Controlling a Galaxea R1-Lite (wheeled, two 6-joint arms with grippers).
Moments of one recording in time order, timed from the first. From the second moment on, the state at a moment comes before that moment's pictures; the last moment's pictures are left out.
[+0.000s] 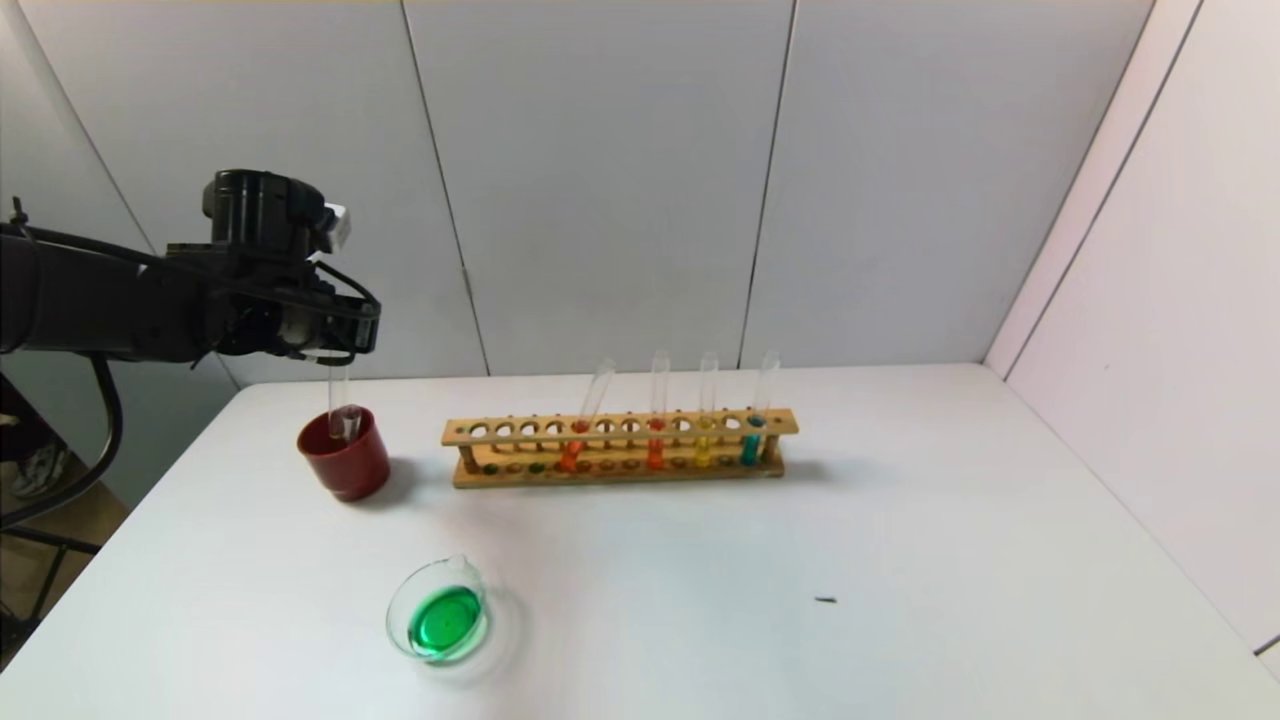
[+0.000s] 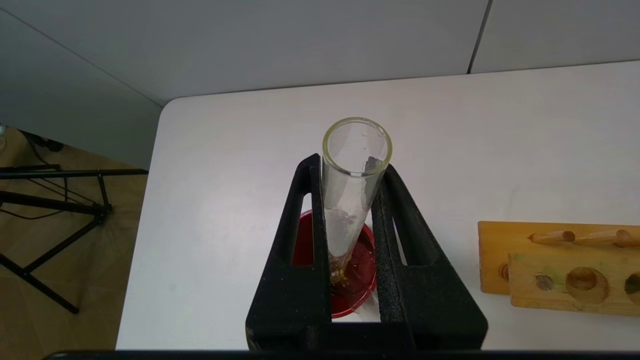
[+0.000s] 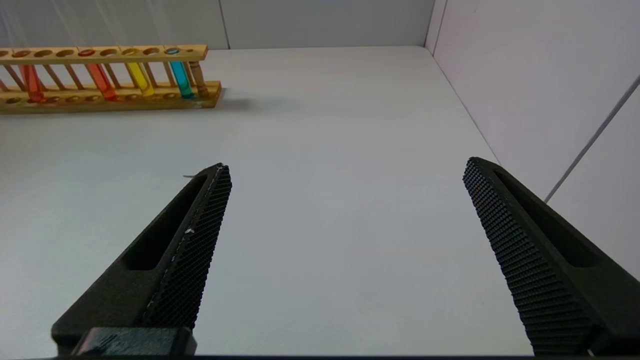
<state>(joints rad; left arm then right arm) -0.09 1.90 -1.35 -0.08 0.29 0.09 0.00 0.00 -0.01 0.03 -0.01 0.01</state>
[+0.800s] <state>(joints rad) -0.07 1.91 -1.28 -0.09 0.29 0.05 0.00 0.00 -0.01 0.03 -0.01 0.01</state>
